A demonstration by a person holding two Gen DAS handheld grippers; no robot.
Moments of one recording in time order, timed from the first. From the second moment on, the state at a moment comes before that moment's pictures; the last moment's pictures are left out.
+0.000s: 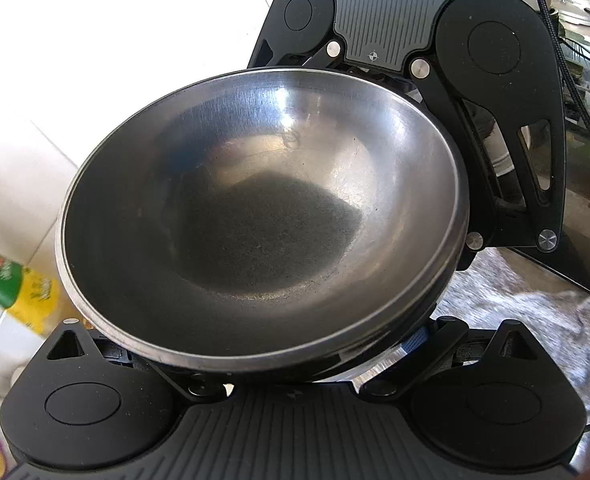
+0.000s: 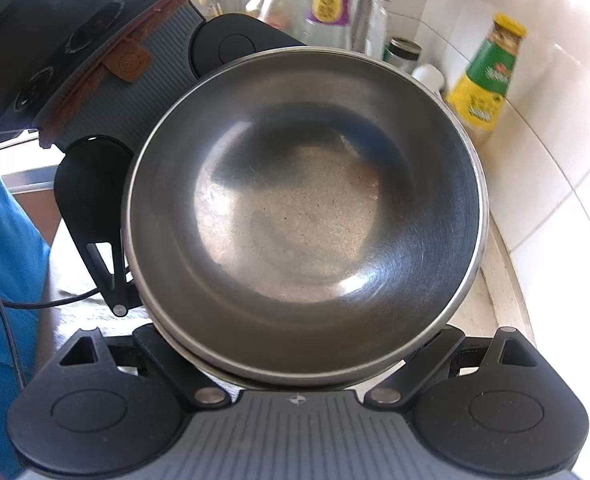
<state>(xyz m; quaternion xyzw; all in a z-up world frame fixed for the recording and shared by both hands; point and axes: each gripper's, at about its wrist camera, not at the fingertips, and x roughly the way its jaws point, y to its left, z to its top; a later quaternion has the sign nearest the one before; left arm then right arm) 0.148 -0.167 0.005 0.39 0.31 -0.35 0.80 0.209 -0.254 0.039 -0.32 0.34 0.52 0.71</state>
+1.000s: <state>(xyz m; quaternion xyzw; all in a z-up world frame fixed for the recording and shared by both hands) 0.060 -0.045 0.015 0.36 0.36 -0.28 0.81 0.116 -0.117 0.044 -0.32 0.34 0.58 0.66</state>
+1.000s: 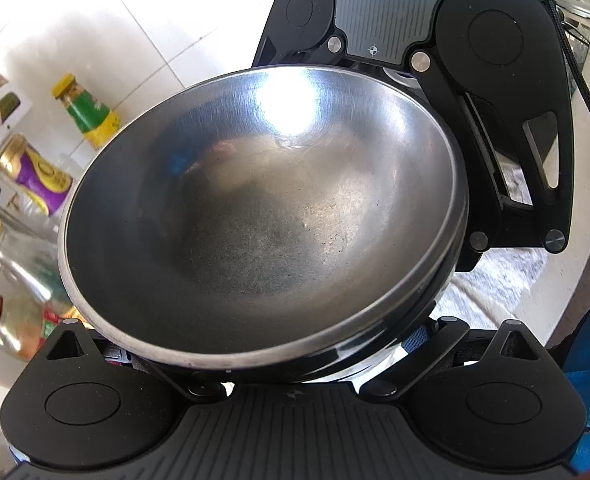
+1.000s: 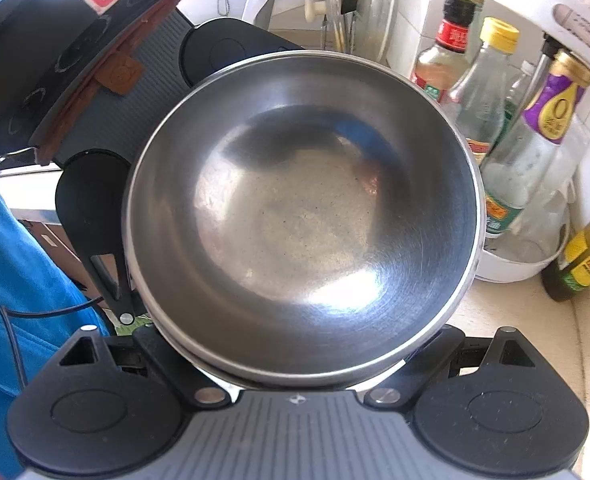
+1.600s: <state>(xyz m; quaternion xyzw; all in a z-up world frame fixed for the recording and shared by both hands) 0.110 -0.013 0.009 0.34 0.39 -0.29 0.81 0.136 -0.108 0.036 -0.29 0.37 0.58 0.67</state>
